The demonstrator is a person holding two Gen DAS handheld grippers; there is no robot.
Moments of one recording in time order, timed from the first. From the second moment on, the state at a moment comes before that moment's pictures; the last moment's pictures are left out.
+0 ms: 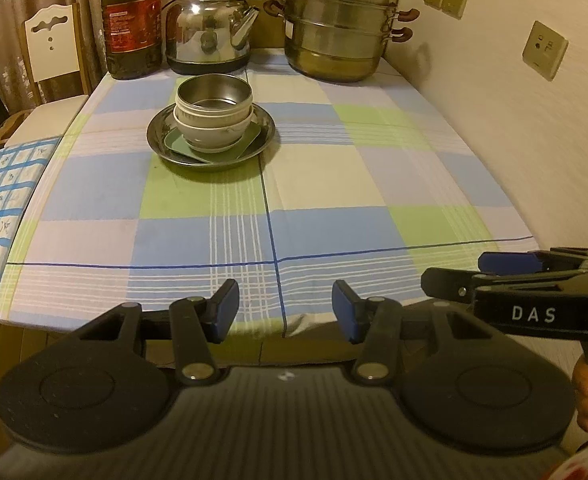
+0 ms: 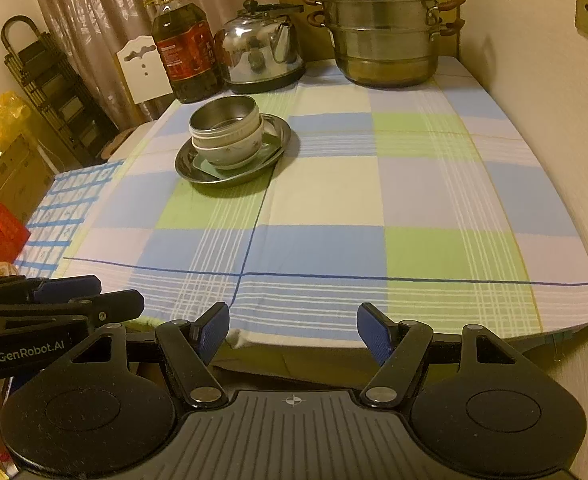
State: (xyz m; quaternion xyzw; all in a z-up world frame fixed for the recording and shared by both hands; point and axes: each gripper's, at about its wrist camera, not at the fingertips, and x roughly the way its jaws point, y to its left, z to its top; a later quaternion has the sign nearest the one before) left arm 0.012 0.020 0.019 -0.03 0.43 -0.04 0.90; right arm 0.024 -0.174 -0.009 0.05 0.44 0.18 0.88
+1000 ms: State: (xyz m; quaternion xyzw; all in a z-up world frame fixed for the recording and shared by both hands) left arm 0.017 0.016 0.019 -0.03 0.43 -0.04 0.90; right arm 0.022 -0.176 -0.009 0.06 0.44 0.18 0.88
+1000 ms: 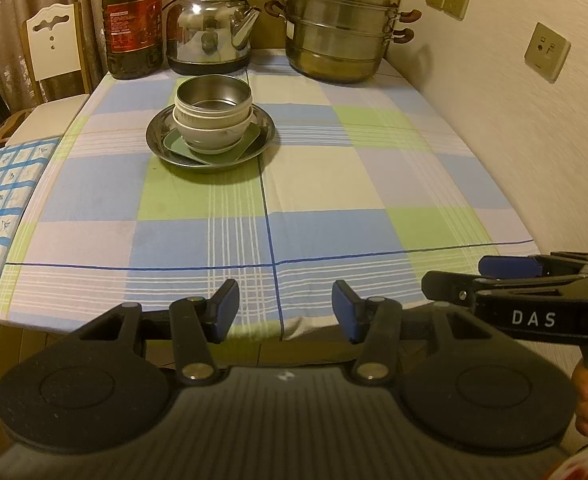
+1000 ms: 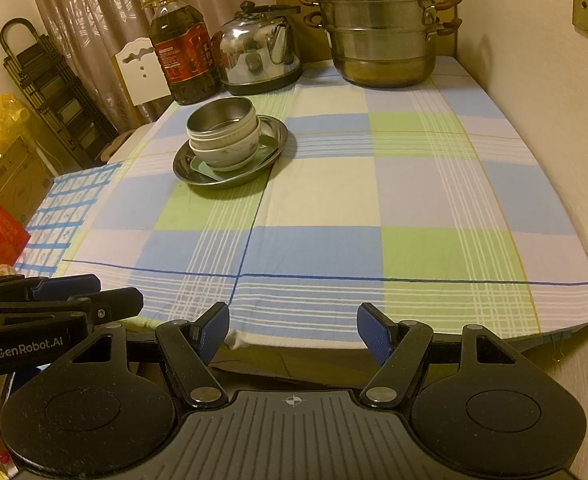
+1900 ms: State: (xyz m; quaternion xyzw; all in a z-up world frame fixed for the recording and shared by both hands) left arm 0.020 0.017 0.017 -0.03 0.43 -0.04 0.90; right arm 0.025 -0.177 -0.010 0.06 0.44 0.18 0.88
